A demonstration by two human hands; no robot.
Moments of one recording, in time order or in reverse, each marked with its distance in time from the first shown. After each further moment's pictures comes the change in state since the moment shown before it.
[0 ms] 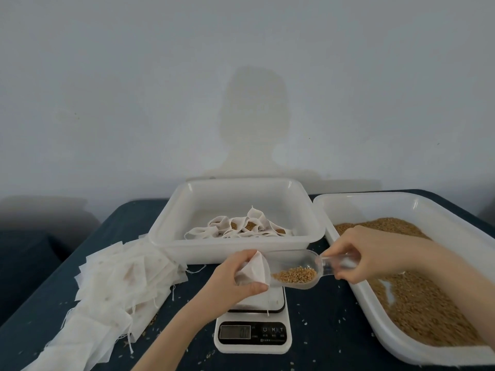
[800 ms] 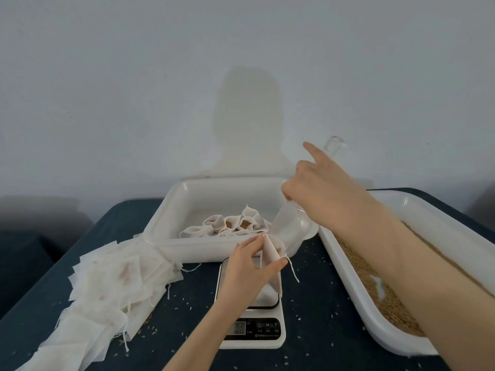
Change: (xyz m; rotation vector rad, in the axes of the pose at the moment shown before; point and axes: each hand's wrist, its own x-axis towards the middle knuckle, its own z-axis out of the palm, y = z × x) left_hand 0.021 0.036 0.039 -0.097 0.296 0.042; right_hand 0.029 -0.105 -0.034 -1.223 0.541 0.129
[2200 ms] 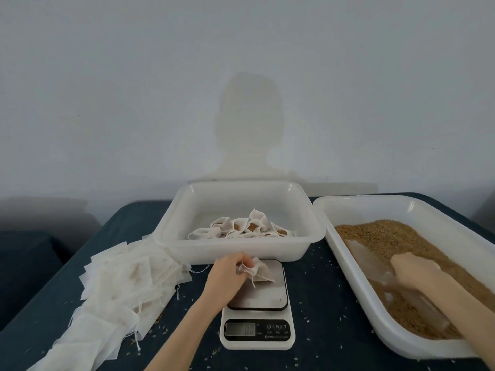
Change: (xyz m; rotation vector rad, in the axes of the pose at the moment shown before) left_hand 0.014 -0.069 -0.034 0.347 -0.107 -0.080; right_hand -0.104 0.024 0.188 0.421 -0.860 0.578
